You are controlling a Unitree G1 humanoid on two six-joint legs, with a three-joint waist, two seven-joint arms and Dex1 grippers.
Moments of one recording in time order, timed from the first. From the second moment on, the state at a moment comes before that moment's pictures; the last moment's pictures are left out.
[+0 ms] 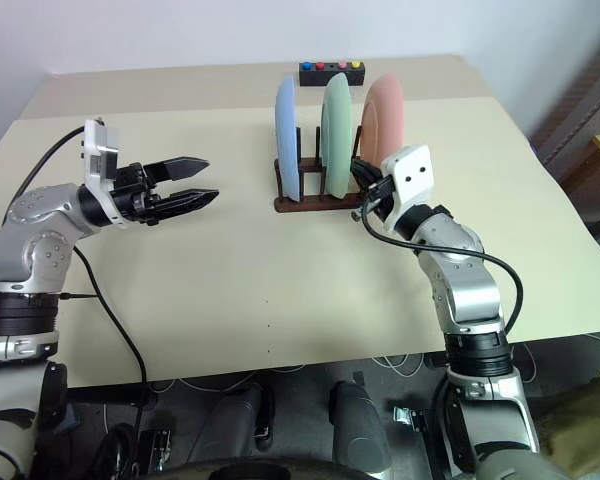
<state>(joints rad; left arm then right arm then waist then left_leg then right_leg) -0.60 0.66 0.14 0.11 -0.58 0.40 -1.19 -0.46 -0.40 -0.03 -0.13 0.25 0.29 0.48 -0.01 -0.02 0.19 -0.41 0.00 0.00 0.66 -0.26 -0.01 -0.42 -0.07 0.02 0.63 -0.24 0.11</state>
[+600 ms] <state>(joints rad) -0.60 0.66 0.14 0.11 -0.58 0.41 -1.19 -0.48 -0.41 -0.15 -0.18 0.35 0.36 0.47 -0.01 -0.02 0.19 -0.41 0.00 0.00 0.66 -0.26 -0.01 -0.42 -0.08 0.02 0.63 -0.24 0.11</state>
